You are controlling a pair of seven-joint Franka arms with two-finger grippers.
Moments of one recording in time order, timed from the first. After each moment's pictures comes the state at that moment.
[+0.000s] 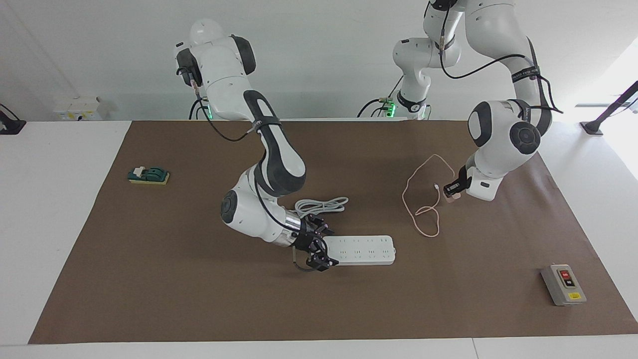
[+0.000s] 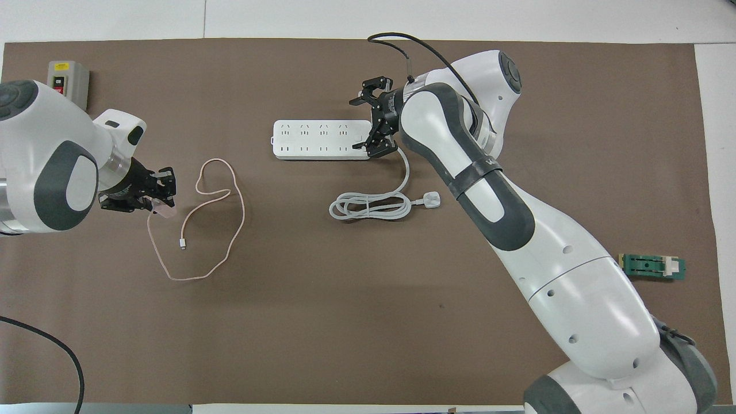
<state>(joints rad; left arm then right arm) -0.07 0.18 0.00 -1.99 -0.04 1.96 -0.38 0.36 0.83 -0.02 -1.18 0.89 2.12 1.39</state>
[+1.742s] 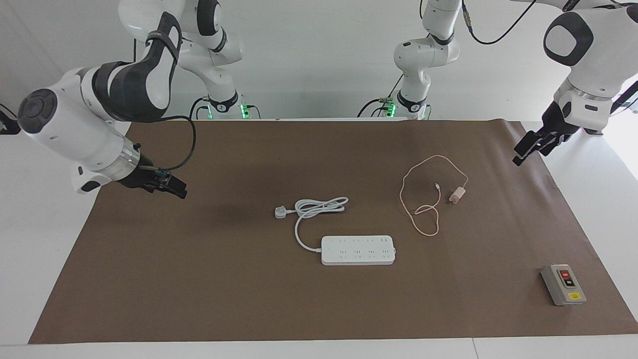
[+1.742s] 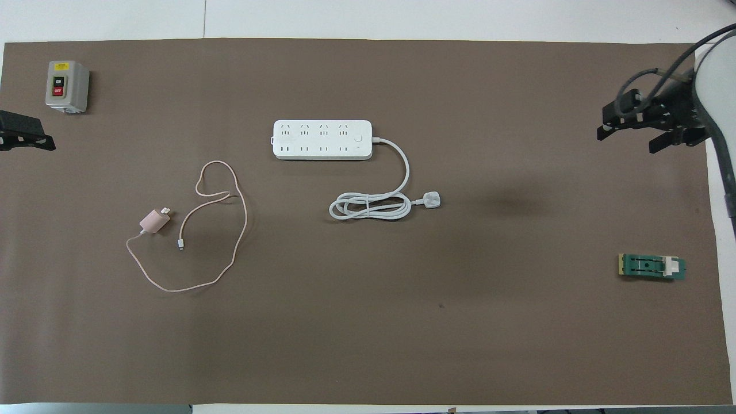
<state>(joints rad) 0.10 0.04 -0.04 -1.63 -0.04 1.76 -0.21 0.23 0.39 -0.45 -1.30 0.27 1.48 -0.04</state>
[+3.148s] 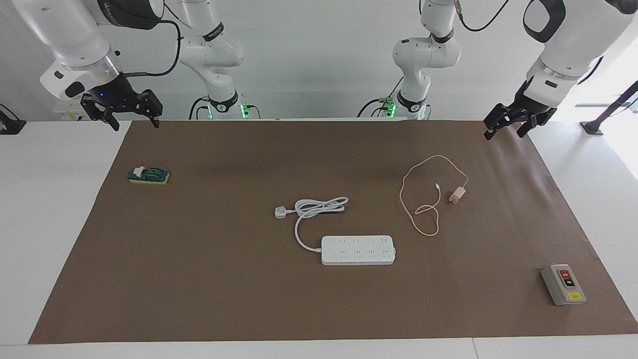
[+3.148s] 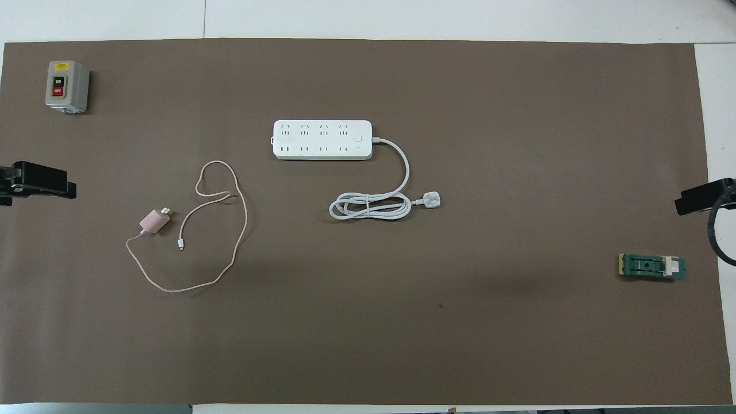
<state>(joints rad) -0.08 -0.08 0.08 -1.71 -0.04 1.61 -0.01 -0.07 -0.06 -0.02 -1.64 -0.04 1.49 -0.19</state>
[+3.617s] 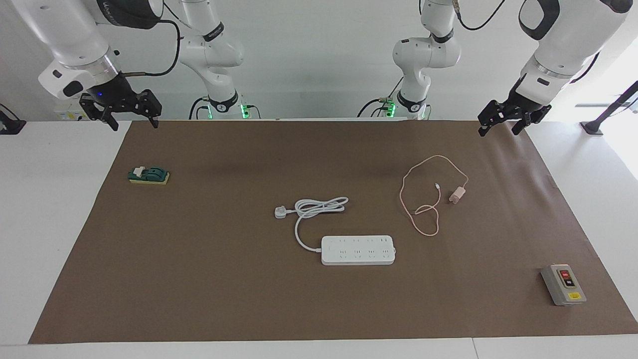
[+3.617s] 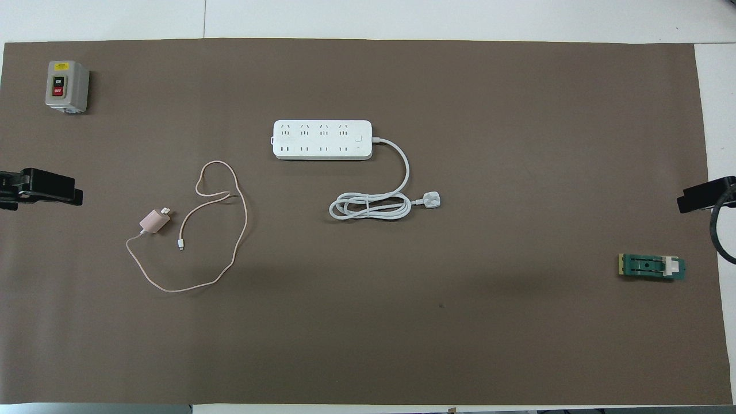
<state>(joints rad) -0.09 -0.09 0.07 -1.71 -0.02 1.58 0.00 -0.07 -0.06 -0.03 -1.64 -0.04 1.49 -0.19</state>
